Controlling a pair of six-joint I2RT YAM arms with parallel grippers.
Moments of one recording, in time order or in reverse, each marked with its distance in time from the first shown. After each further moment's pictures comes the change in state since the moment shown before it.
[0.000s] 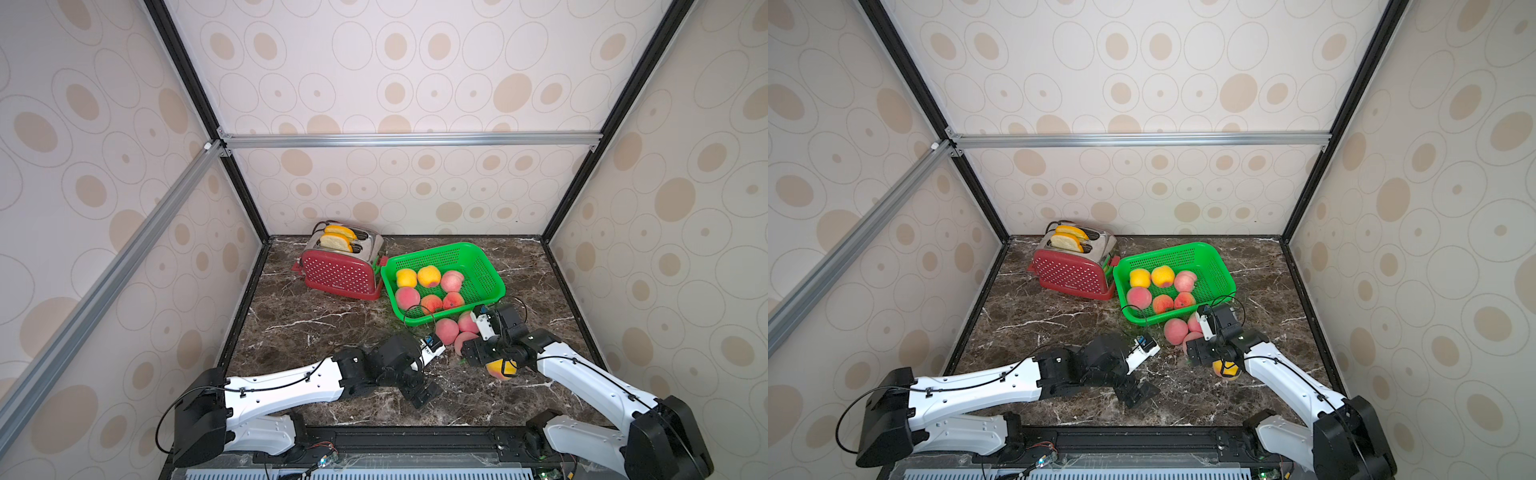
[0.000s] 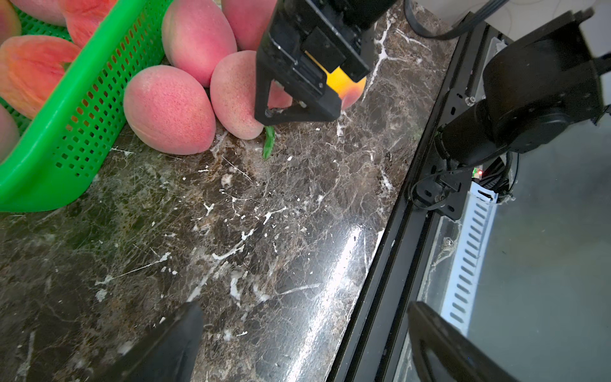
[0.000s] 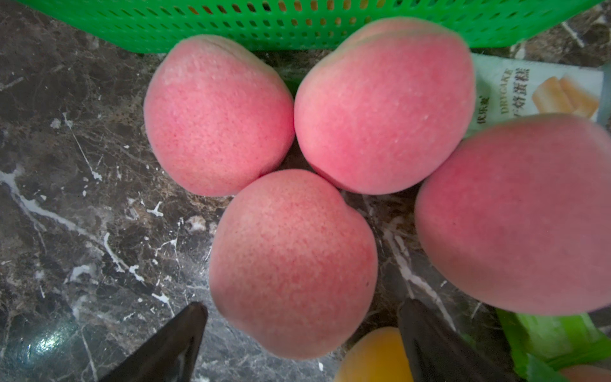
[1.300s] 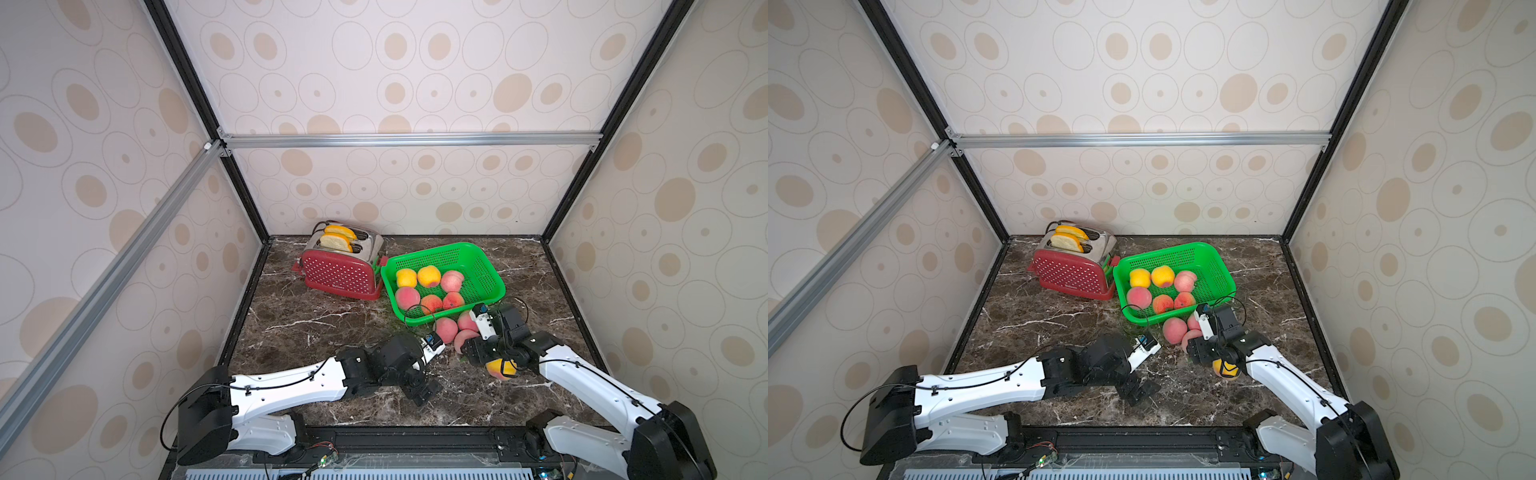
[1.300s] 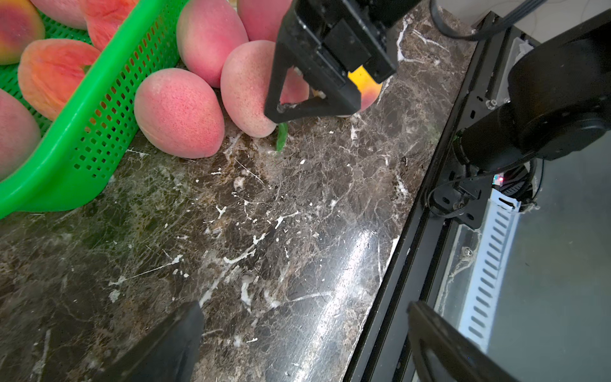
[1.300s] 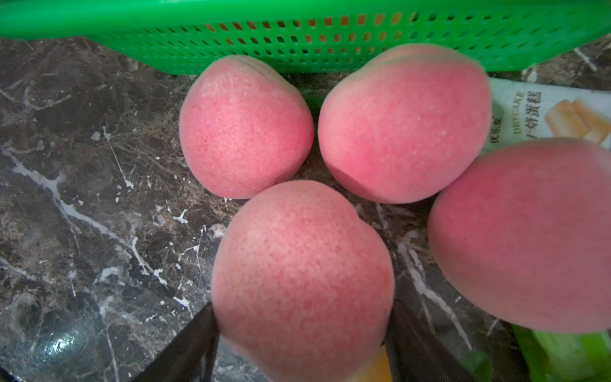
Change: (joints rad) left arm 0.000 0.024 -0.002 0.022 -0.041 -0.005; right arm 0.000 -0.042 -0.011 0.026 -0.042 0.000
